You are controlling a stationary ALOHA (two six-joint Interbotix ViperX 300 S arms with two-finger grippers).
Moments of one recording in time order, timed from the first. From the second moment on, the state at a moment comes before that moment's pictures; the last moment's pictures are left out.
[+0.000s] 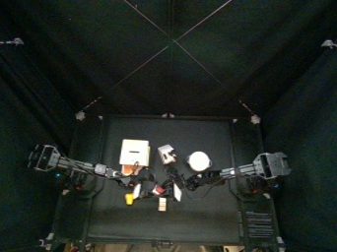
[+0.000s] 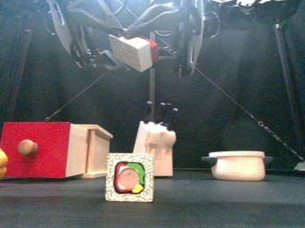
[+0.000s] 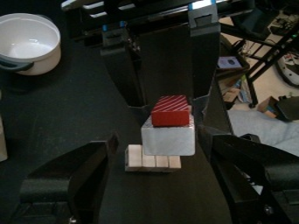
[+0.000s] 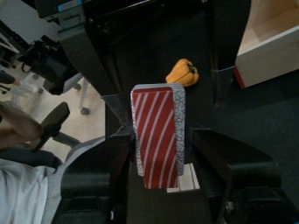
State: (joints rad) left arm -0.14 -0.30 0.79 1.50 -0.09 -1.76; right arm 0.08 -0.02 0.52 -1.06 -0.16 1.62
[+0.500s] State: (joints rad) left arm -0.14 -0.29 0.78 1.50 -0.09 -1.76; right arm 0.08 -0.01 0.52 -1.07 -0.17 1.61
